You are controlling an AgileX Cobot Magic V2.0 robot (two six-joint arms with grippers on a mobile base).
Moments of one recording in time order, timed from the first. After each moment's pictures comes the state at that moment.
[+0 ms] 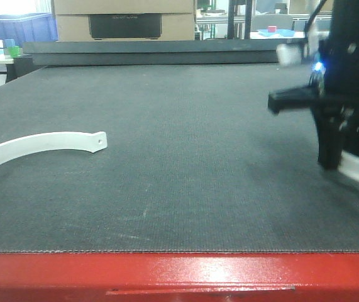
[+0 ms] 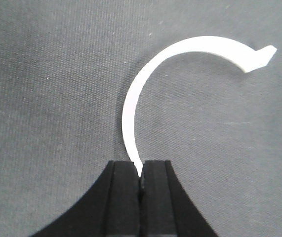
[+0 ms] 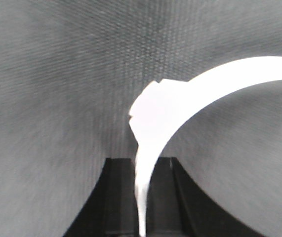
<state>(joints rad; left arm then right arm) 0.00 1.43 -1.12 -0.16 0.97 -0.05 0.25 1.73 -1.24 0.00 1.07 0.28</state>
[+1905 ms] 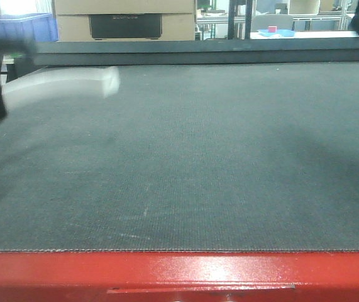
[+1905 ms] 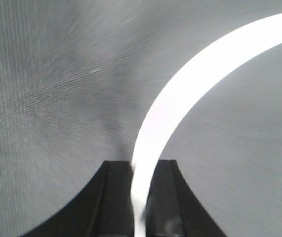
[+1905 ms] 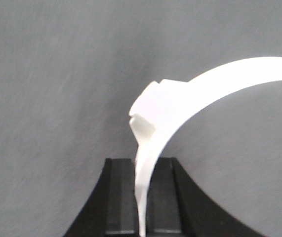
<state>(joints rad) -0.22 1.60 -1.28 0.00 1.01 -0.15 0.25 1.34 -1.24 -0.15 0.99 0.27</state>
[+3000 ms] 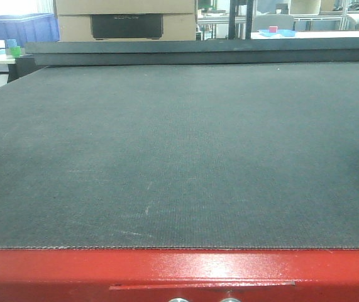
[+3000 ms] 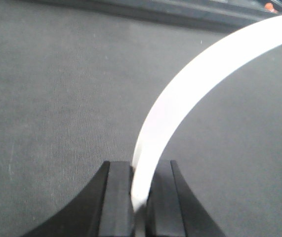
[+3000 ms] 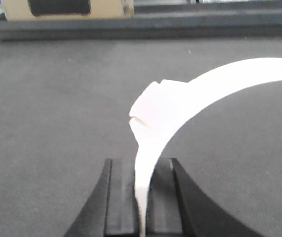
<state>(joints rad) -0.33 0.87 -0.80 0.01 0.31 -0.23 0.14 0.70 -0.71 -0.22 0.37 0.35</state>
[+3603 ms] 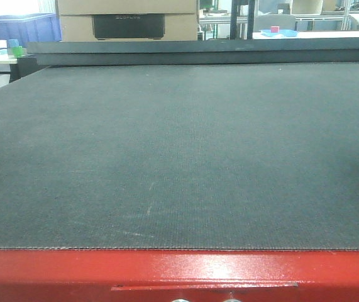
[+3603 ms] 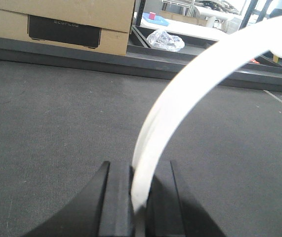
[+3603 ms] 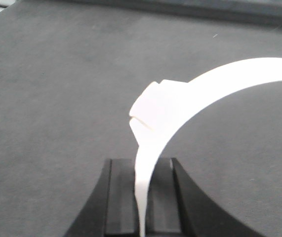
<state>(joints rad) -0.33 0.82 -0.80 0.04 0.19 -0.24 0.17 0.73 -0.92 0.04 0.68 0.02</state>
